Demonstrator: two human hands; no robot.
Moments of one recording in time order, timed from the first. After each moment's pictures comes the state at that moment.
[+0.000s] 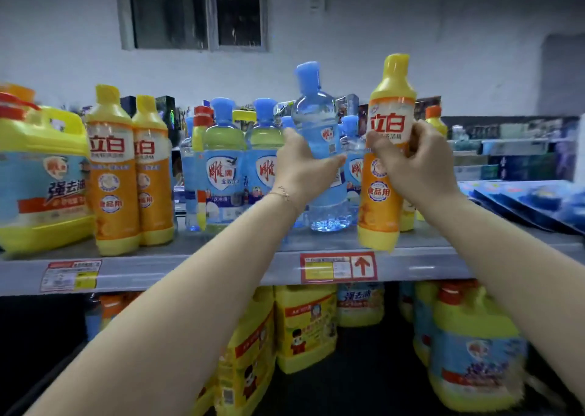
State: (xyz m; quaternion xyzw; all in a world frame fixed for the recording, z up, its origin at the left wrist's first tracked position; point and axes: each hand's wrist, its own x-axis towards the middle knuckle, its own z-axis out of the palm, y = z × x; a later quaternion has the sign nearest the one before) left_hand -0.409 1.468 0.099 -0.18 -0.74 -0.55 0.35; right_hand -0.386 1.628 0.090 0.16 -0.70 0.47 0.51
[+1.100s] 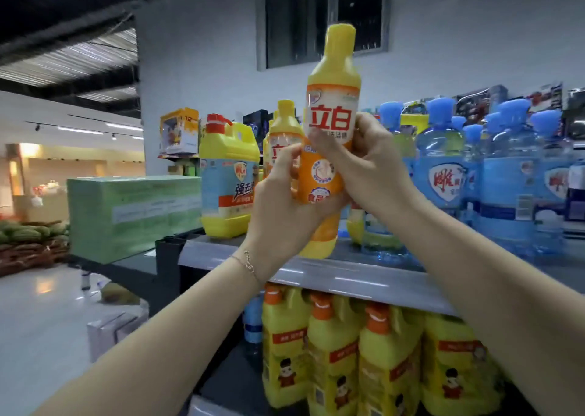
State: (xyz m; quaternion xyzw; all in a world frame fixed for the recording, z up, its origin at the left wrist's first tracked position) left_hand -0.315 1.264 0.058 -0.15 -0.73 -0.43 0.51; right_hand -0.357 1.377 0.104 0.45 -0.59 0.63 0.24
